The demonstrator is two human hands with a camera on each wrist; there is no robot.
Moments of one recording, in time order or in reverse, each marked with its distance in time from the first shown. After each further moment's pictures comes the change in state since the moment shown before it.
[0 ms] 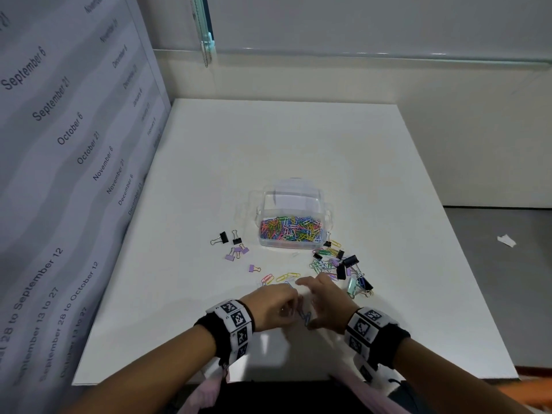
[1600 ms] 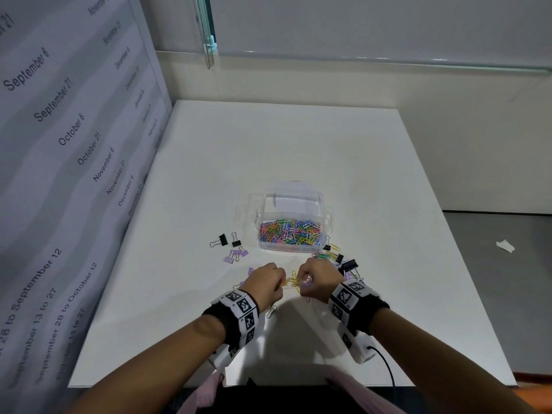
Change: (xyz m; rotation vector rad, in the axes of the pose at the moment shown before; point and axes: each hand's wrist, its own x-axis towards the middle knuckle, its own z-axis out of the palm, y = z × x) left_hand 0.023 -0.012 -0.013 0.069 0.155 -0.297; right_hand 0.034 -0.024 -0.035 -0.068 0.093 0.015
